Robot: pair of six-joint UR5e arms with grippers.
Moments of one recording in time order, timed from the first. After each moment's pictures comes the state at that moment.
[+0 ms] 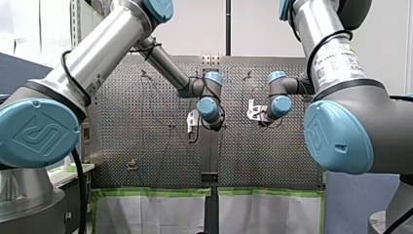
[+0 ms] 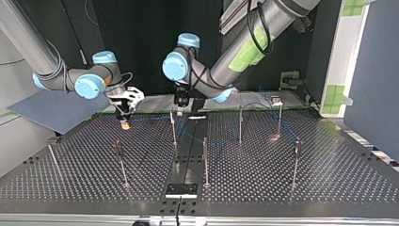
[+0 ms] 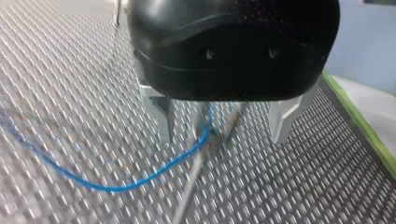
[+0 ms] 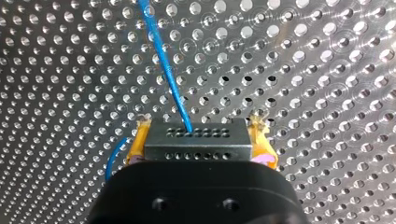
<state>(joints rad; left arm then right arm) -0.63 -2.20 -1.45 -2.90 -1.97 -1.73 1.89 -0.99 1.52 -0.27 1.46 1.65</state>
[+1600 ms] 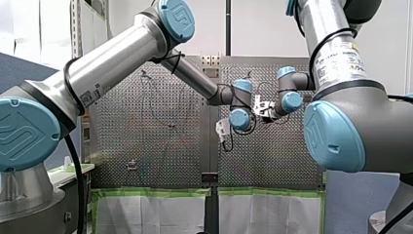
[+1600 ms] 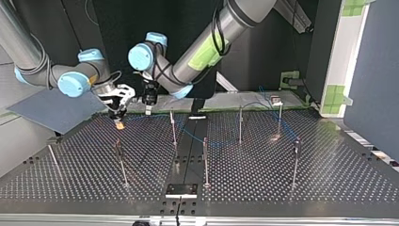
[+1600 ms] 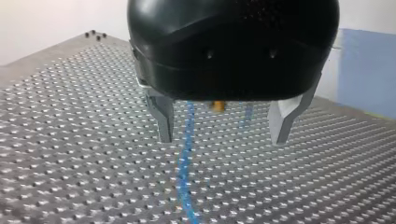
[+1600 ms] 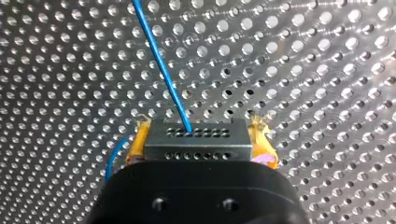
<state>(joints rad) -0.79 -2.41 -1.16 -2.81 -2.08 -1.90 1.82 -1.04 1.56 -0.26 1.29 1.63</state>
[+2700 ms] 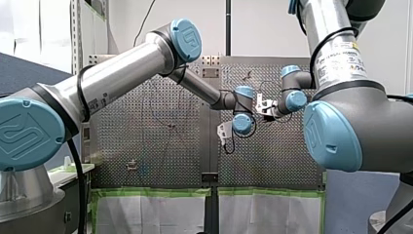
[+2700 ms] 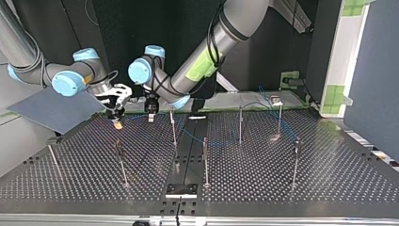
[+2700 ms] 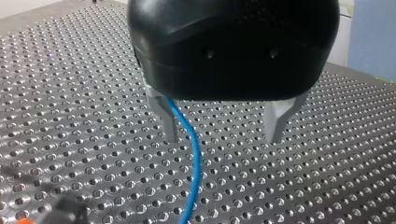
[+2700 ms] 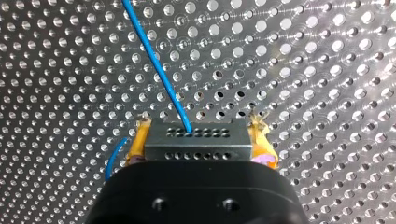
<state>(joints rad) -0.76 -2.53 -0.98 -2.89 -2.11 -1.91 1.80 -1.06 1.57 -0.27 1.24 1.63</state>
